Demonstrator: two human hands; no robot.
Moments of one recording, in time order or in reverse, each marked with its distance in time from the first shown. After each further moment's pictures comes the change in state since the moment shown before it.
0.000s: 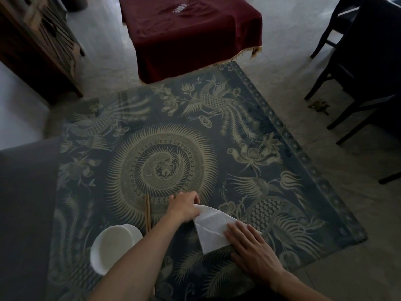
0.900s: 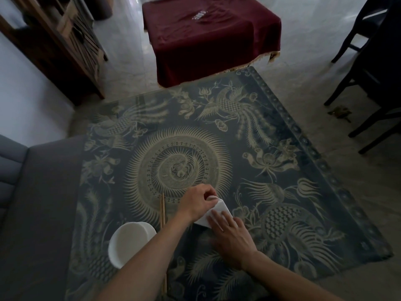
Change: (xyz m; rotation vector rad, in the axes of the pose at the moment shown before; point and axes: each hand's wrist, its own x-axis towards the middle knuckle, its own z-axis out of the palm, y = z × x) left_hand -0.029 0.006 -0.033 -0.335 0.284 0.223; right_hand 0.092 -0.049 -0.022 0.028 -0.118 0.029
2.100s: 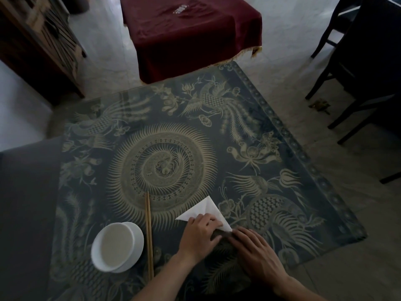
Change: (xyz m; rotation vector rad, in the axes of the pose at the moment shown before) left_hand -0.068 -0.007 0.096 0.300 -0.012 0.287; right_hand -0.104 0.057 0.048 0.127 0.217 -0.026
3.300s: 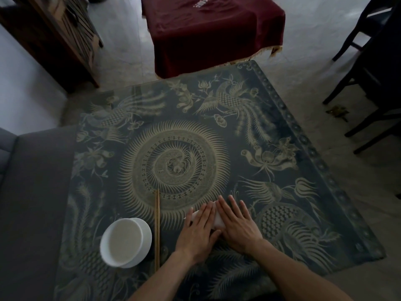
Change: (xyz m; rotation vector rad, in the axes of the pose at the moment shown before) left_hand -0.007 -0.031 0.003 0.208 -0.254 -0.159; right_hand 0.122 -0.018 -0.018 -0.176 -0.420 0.065
